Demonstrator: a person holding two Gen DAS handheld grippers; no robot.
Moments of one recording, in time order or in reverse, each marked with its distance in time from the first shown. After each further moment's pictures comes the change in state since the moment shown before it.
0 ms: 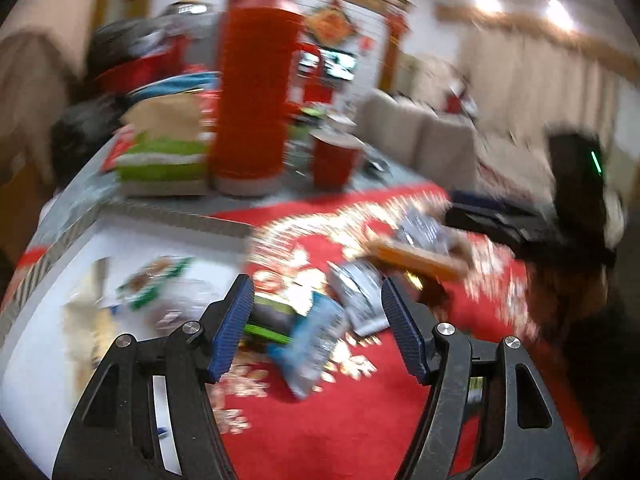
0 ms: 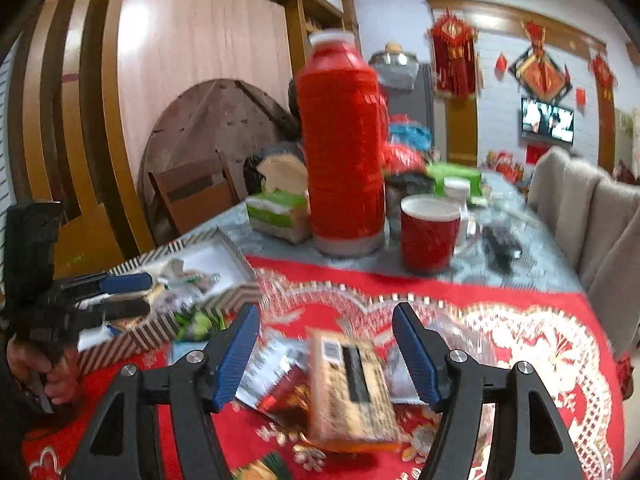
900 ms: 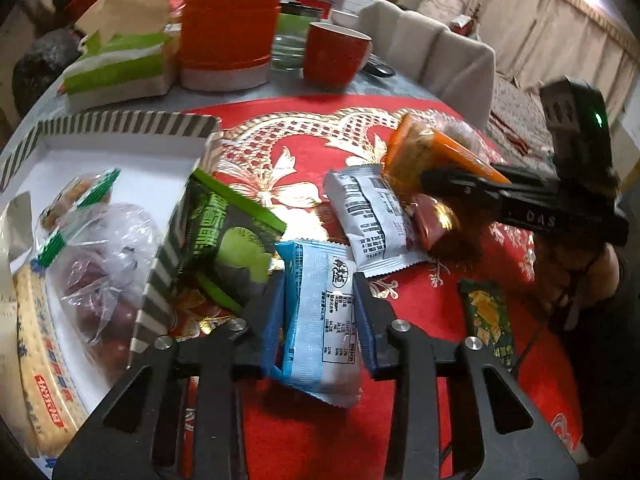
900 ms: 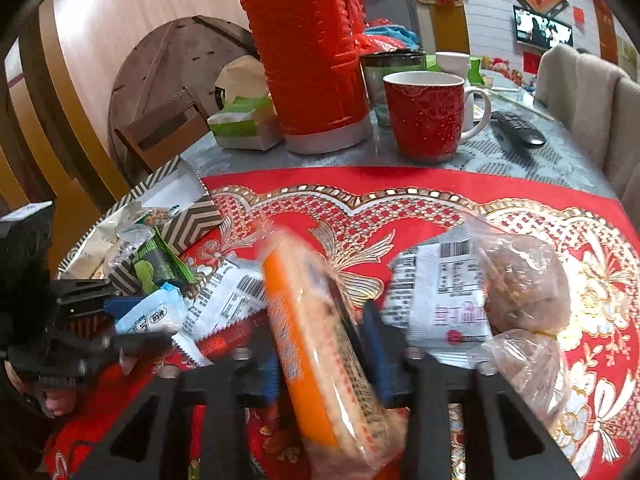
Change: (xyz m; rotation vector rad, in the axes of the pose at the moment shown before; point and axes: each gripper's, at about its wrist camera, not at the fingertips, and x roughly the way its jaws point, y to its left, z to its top) left arm 0.071 0.016 -0.007 -0.107 0.326 -0.077; right arm 0.057 -0.018 -0.022 0.134 0.250 -0.018
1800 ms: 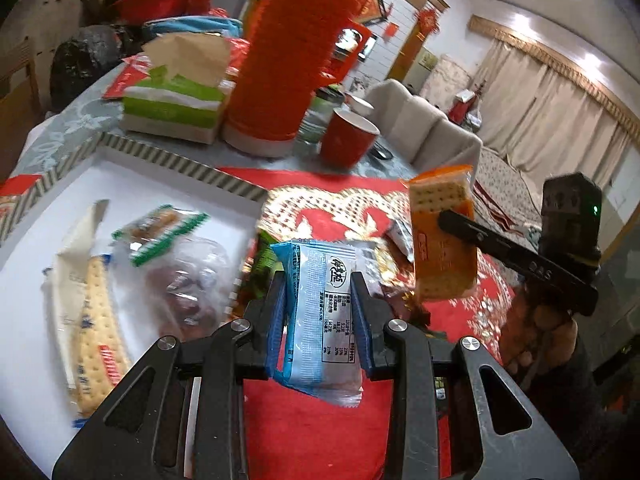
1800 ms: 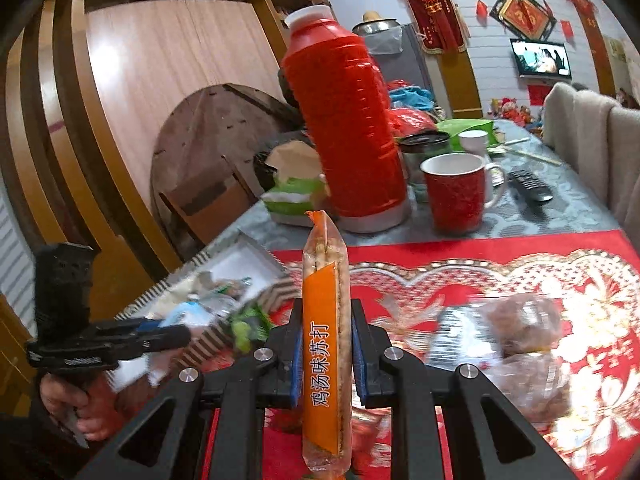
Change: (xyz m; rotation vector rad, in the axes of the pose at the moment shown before) left arm -0.082 0.030 -0.005 -0.161 -0.229 -0.059; right arm -0.055 0.039 0.013 0.083 -0.241 0.173
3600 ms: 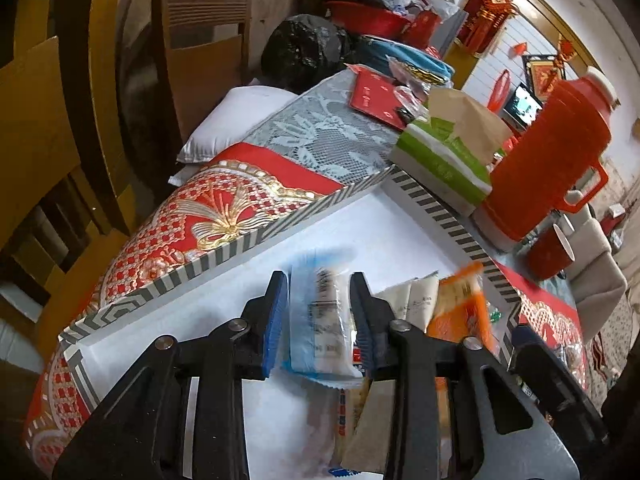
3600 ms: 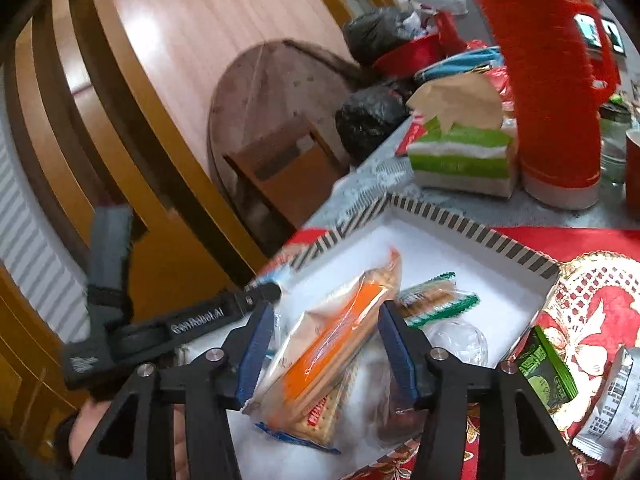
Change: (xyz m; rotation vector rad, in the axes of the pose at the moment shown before) left arm -0.055 0.152 0.003 -0.430 -0.119 0.523; right arm 0.149 0.162 -0.007 -0.002 0.096 0.164
